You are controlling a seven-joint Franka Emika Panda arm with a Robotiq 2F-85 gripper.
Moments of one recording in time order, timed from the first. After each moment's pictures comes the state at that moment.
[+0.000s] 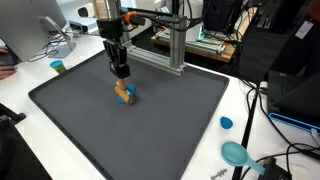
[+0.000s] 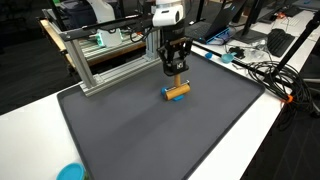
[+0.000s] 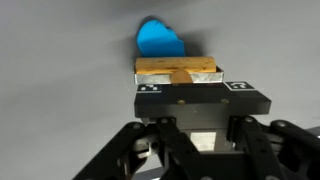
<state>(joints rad) -0.04 0.31 0.00 -2.07 0.12 2.60 0.13</state>
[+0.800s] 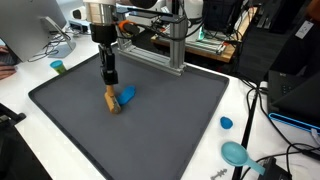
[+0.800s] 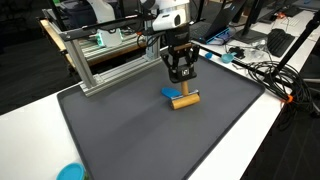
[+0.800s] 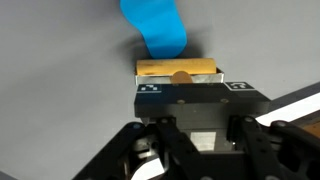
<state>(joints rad) 0.00 0.38 -0.04 -2.02 0.12 2.74 0.31</state>
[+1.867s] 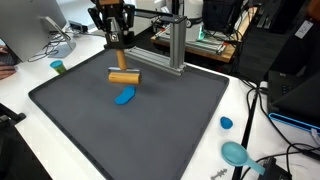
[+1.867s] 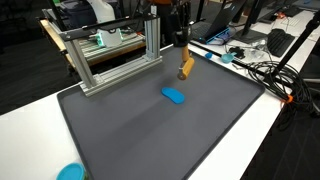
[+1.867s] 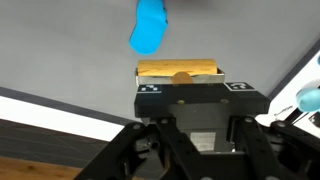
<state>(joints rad) -0.06 0.10 0.04 -2.06 0.20 2.38 -0.55</state>
